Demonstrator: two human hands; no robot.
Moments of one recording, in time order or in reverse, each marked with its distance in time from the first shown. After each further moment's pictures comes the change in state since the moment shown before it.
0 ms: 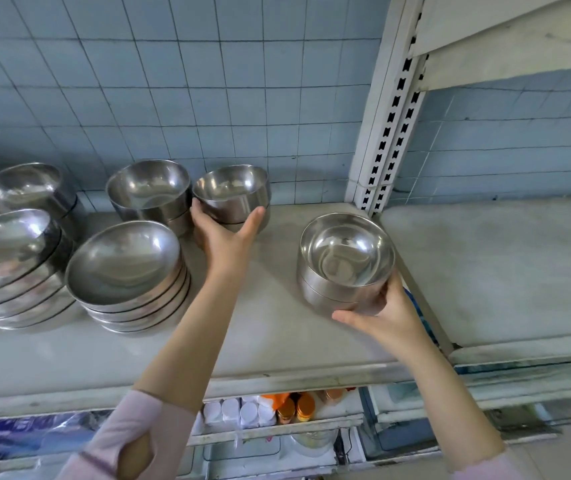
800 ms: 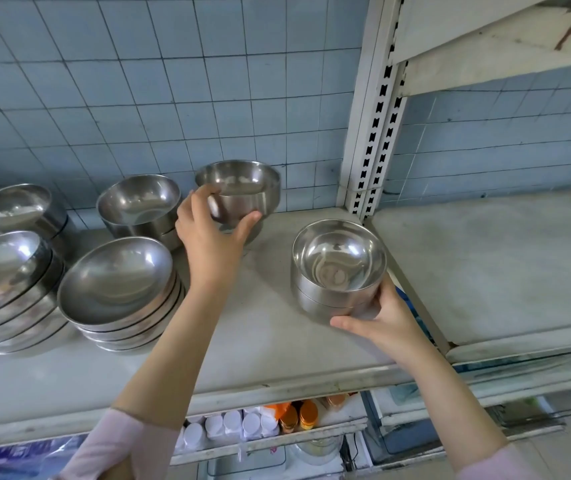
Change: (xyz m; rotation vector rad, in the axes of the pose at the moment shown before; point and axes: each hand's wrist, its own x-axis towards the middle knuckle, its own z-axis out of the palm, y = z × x) left_hand -0.009 0.036 -0.018 0.289 -0.017 0.387; right_hand -0.002 0.000 -0.002 0.026 -0.039 0.059
